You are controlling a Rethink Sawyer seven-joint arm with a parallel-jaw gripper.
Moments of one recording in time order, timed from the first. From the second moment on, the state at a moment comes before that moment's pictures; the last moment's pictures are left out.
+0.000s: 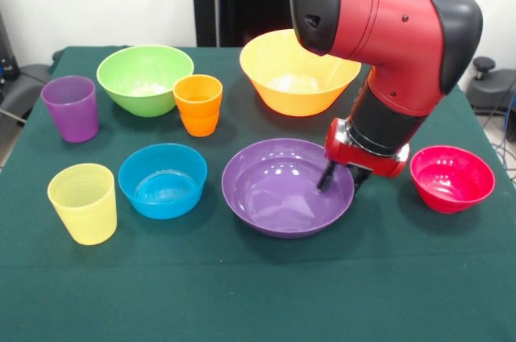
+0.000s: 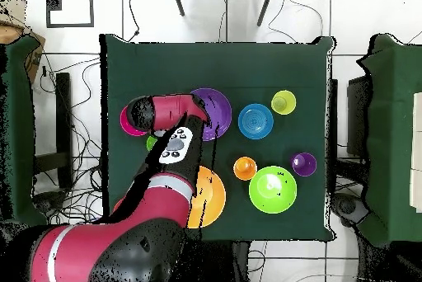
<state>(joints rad) 0.17 -0.15 -0.31 1.15 0.07 0.66 1.95</state>
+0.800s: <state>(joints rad) 0.17 -0.19 -0.32 1.15 0.07 0.66 1.95</state>
